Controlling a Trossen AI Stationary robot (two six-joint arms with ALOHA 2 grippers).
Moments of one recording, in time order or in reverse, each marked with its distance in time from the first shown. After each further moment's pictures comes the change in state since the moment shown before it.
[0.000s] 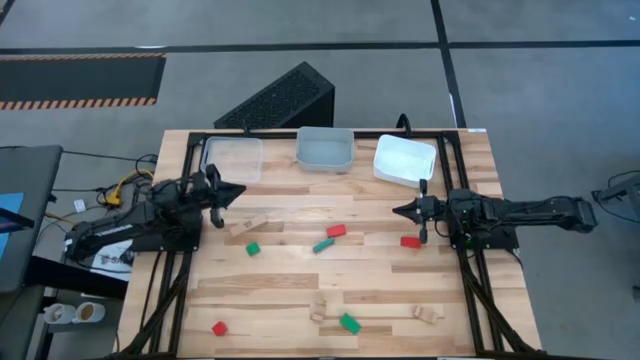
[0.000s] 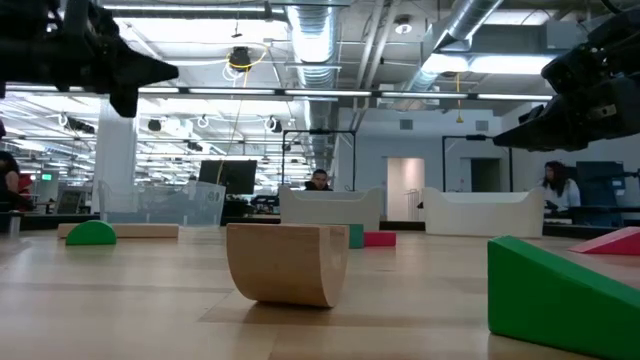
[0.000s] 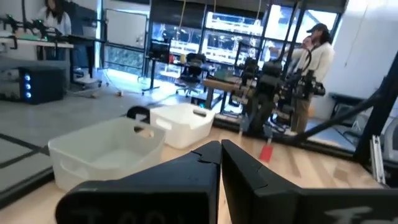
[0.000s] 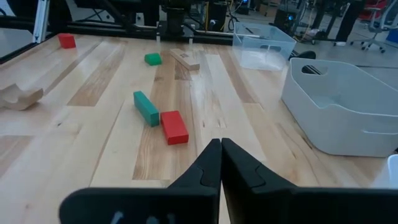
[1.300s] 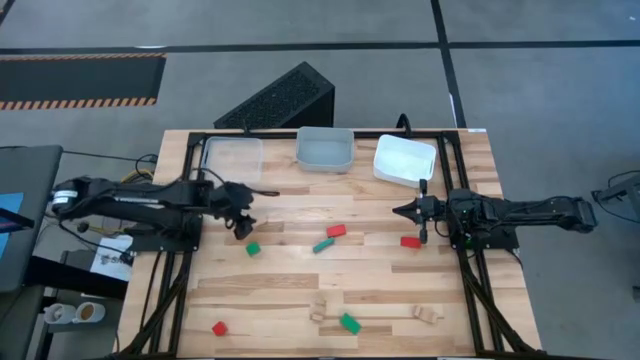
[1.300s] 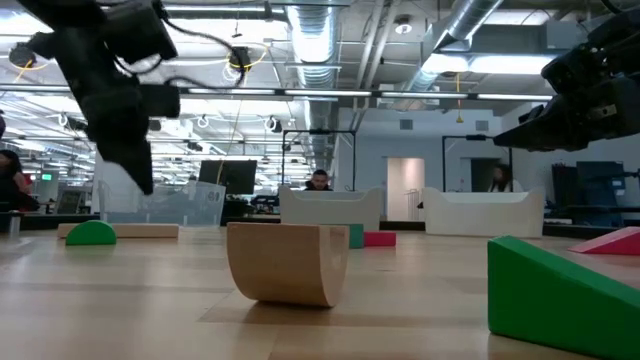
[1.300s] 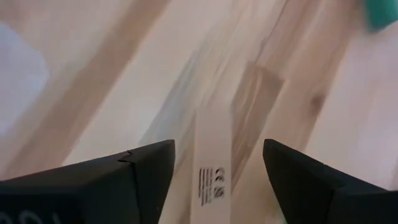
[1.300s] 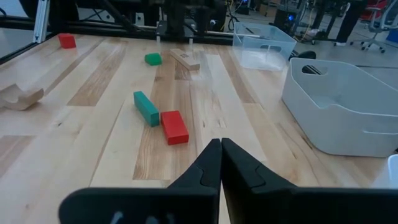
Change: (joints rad) left arm -0.165 0.912 0.390 -0.608 -0.103 -0.190; right arm 0.000 0.000 0.000 0.000 0.000 0.000
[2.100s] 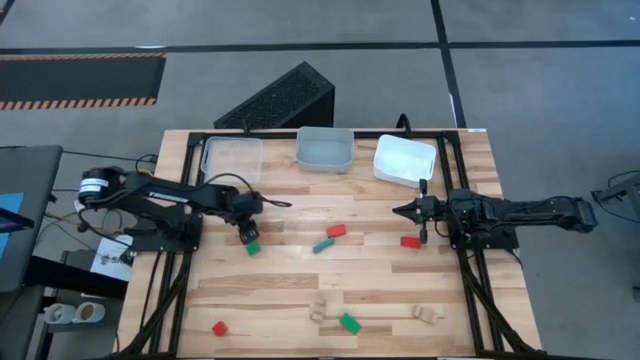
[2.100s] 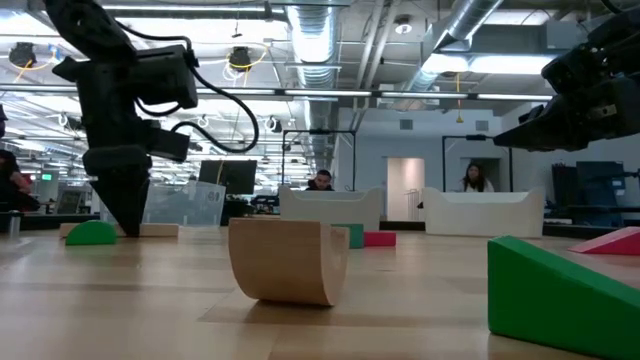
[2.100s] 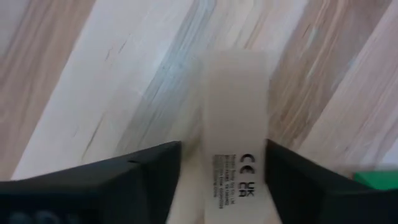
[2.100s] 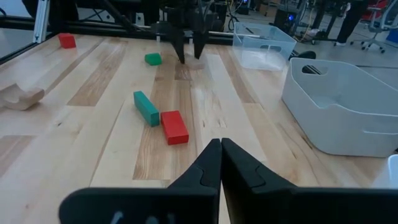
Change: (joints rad) left arm 0.004 0.326 0.005 0.045 -0.009 0.007; right arm 0.000 0.000 0.000 0.000 0.000 0.000
